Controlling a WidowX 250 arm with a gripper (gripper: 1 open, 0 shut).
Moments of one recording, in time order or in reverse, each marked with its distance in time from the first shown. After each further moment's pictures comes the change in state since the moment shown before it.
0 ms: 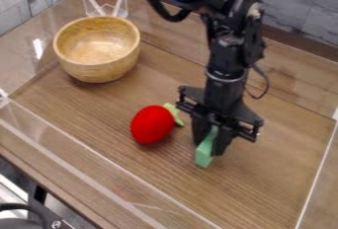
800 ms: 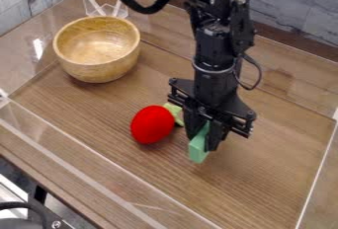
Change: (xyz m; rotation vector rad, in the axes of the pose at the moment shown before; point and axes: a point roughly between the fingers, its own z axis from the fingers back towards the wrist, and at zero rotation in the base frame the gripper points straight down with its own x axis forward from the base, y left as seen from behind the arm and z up) arm -0.011 0.008 0.017 -0.027 -0.037 -0.046
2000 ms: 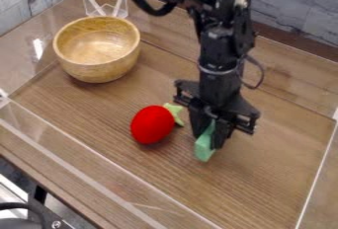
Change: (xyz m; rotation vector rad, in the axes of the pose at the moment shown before) arm 0.016 -0.003 -0.007 -0.018 -0.009 -0.001
